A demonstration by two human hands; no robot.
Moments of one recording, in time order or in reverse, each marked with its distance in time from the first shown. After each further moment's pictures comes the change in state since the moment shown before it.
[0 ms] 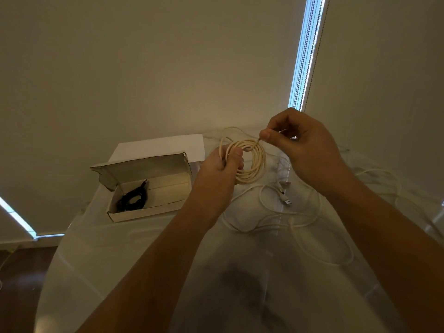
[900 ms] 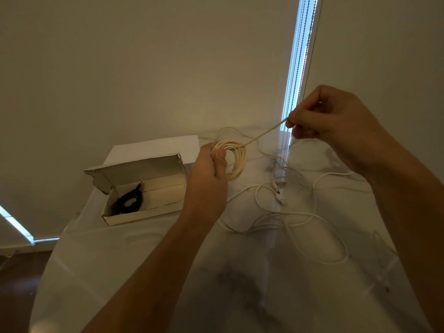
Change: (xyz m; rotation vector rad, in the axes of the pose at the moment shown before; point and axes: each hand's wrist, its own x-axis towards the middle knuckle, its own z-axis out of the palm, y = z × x) left_hand -0.005 -0.001 0.002 0.334 0.191 0.168; right_hand 0.019 -0.007 -0.059 0.222 -0.065 0.185
